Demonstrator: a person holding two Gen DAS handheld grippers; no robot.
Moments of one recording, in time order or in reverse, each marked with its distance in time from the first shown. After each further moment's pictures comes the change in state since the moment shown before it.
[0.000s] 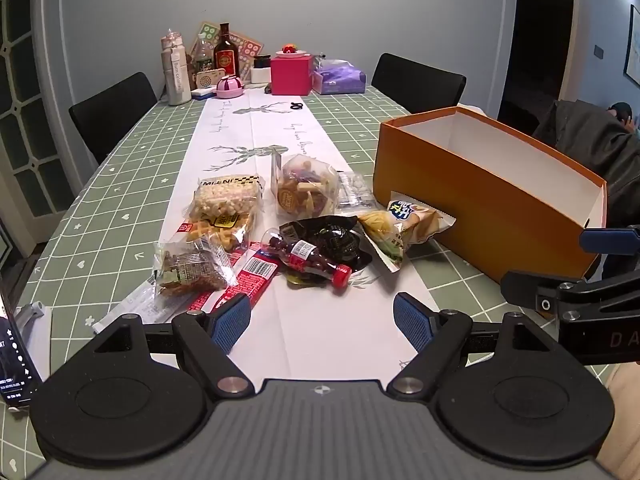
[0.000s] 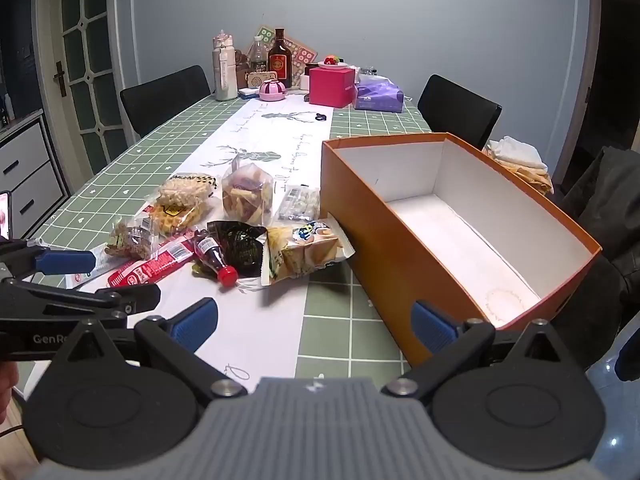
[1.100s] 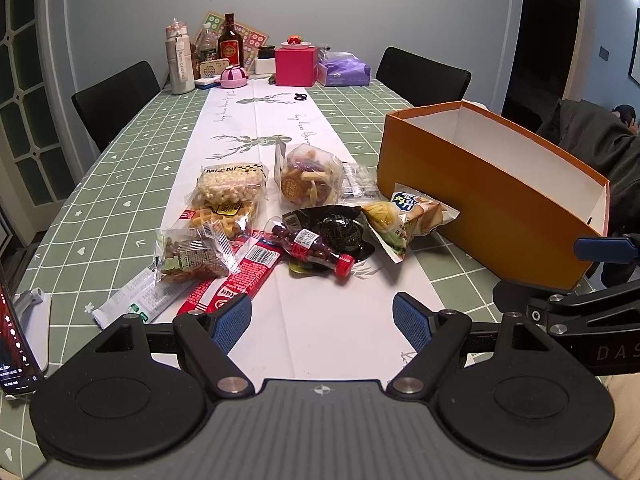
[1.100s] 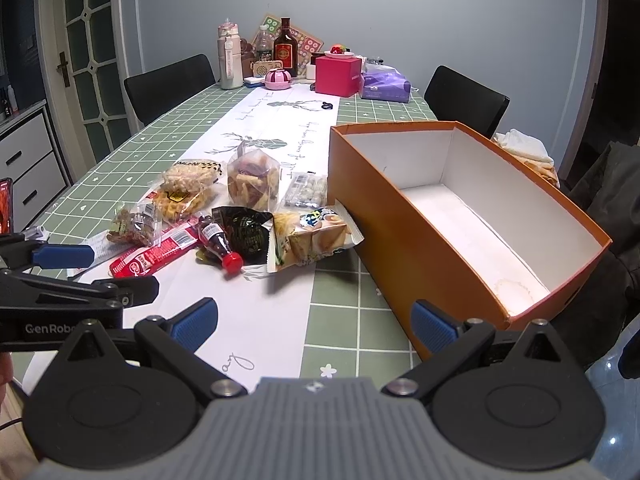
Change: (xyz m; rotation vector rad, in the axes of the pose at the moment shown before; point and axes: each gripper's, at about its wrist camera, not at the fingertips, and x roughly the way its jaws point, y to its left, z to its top) left arm 0.003 0.004 -0.004 -0.029 0.026 0.002; right arm 0.003 0.004 -0.003 -0.009 0.023 0.012
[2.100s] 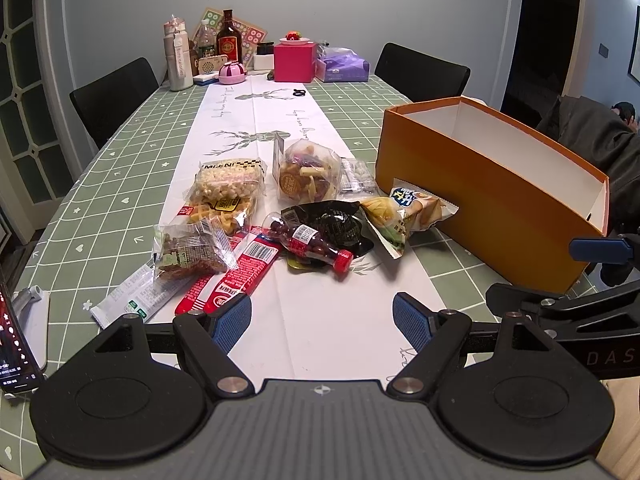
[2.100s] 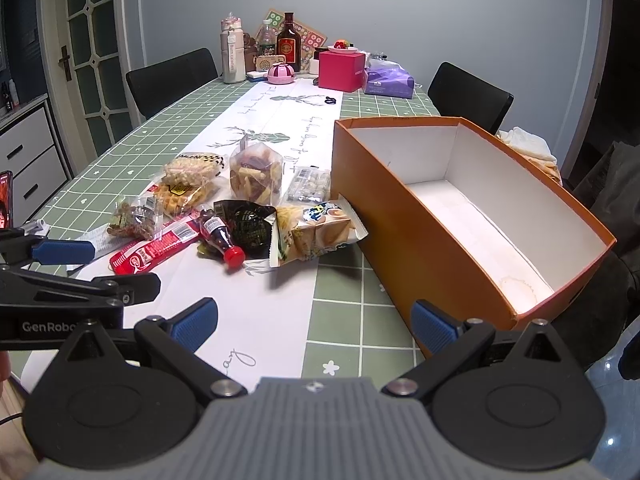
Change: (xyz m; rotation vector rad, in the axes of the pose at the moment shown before) left arm 0.002 -0.001 -0.001 0.001 0.014 -0.004; right arm 0.003 0.001 -0.002 -0.008 0.016 0.003
